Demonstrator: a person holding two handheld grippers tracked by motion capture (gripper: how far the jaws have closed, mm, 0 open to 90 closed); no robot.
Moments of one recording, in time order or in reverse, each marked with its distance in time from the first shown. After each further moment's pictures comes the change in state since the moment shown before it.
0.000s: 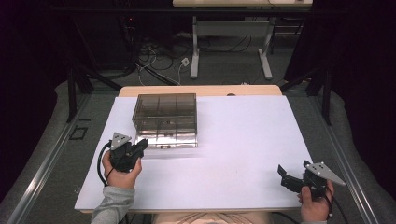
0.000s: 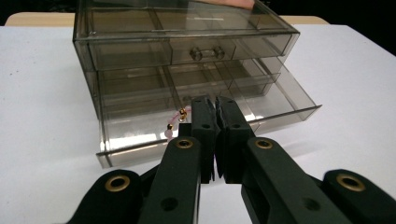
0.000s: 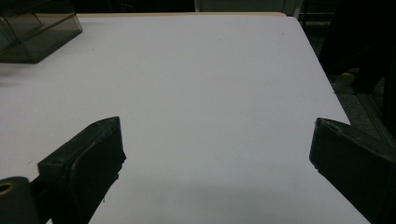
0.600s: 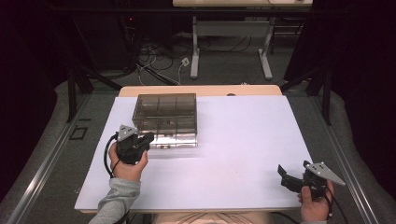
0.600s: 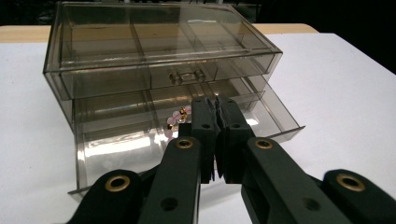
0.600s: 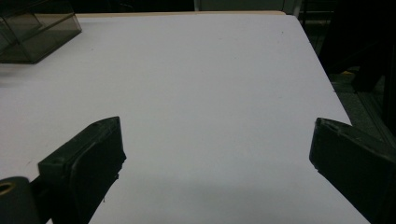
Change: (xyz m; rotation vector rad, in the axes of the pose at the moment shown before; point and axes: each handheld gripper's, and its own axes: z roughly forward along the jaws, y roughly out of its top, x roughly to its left) left arm -0.013 0.021 0.012 0.000 -0.024 0.017; right arm -0.001 -0.001 0.001 0.002 0.008 0.006
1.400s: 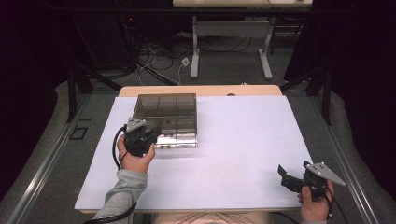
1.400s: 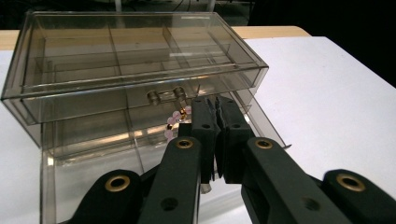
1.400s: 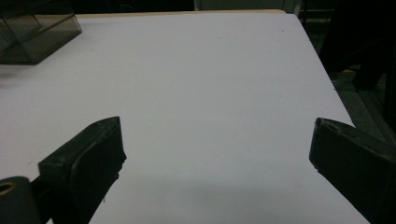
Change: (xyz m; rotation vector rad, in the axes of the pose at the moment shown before) left arm -0.013 0.018 0.018 0.018 -0.026 -0.008; right arm 0.000 0.000 0.000 0.005 0.005 0.009
